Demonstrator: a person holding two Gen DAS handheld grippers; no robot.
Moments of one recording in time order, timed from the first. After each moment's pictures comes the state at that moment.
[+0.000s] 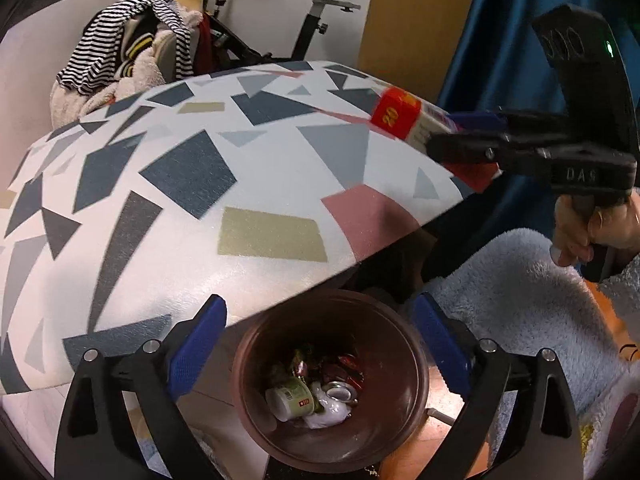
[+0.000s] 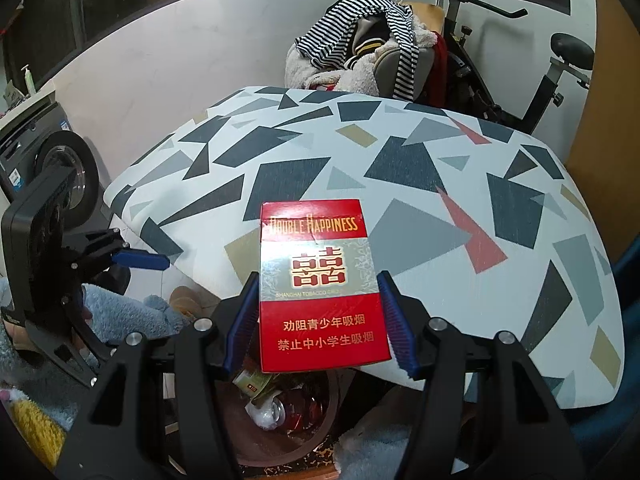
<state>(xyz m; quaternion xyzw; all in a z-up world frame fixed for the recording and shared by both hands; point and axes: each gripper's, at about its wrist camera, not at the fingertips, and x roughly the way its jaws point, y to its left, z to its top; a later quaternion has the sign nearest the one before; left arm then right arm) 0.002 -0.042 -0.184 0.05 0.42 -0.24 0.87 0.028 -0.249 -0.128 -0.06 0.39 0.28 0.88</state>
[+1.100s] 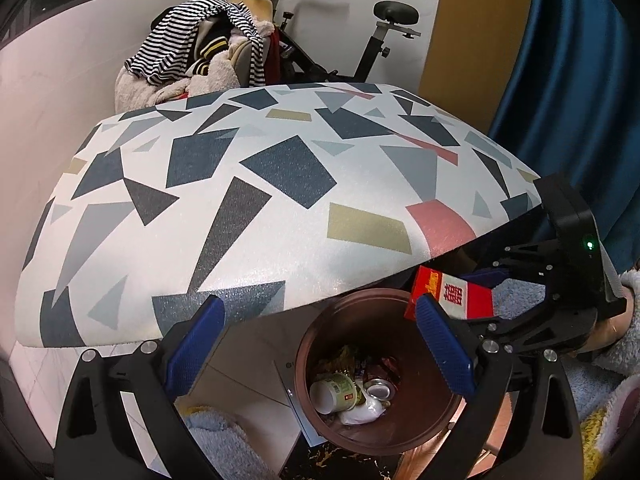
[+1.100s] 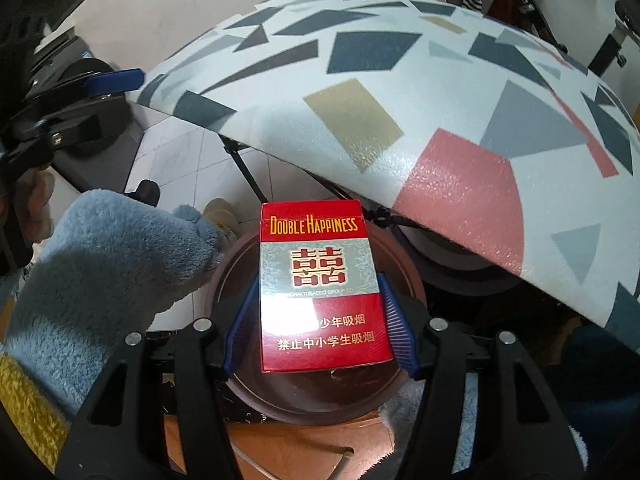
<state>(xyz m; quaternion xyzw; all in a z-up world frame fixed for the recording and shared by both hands) -0.020 0.029 -0.167 0.02 0.41 -0.15 0.90 -0.011 -0.180 -0.222 -0.09 0.51 0.32 0.79</state>
